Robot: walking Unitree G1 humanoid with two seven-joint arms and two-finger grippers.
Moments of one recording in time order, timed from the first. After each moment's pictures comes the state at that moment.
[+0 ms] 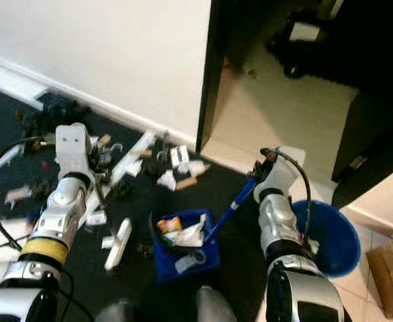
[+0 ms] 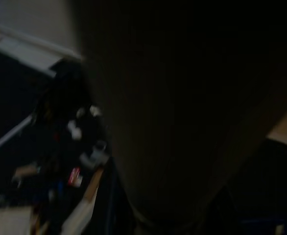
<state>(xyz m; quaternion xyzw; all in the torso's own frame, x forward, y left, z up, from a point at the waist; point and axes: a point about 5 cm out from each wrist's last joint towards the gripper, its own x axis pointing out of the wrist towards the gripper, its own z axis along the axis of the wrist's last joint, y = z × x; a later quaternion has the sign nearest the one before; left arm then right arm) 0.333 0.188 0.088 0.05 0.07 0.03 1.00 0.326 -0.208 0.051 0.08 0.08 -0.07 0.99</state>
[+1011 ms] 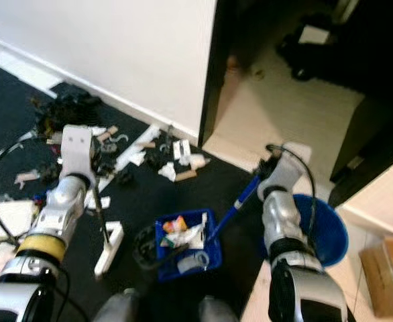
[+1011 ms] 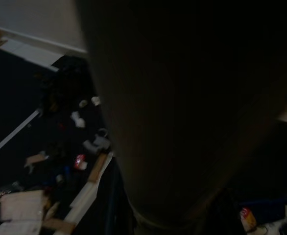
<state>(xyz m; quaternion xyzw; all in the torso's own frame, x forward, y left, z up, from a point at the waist) 0.342 0.186 0.092 0.09 0.10 0.01 0.99 0.329 -0.229 0.060 0.11 0.07 -0.11 0.99</state>
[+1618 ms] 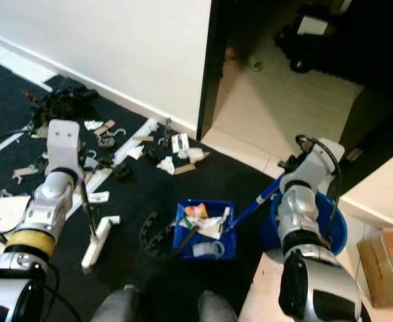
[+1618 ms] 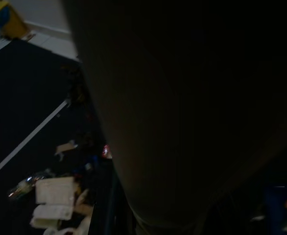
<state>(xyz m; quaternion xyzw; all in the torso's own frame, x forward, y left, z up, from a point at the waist) 0.340 0.217 0.095 0.12 0.10 0.05 0.99 0.333 -0.264 0.078 0.10 0.06 -0.20 0.97</state>
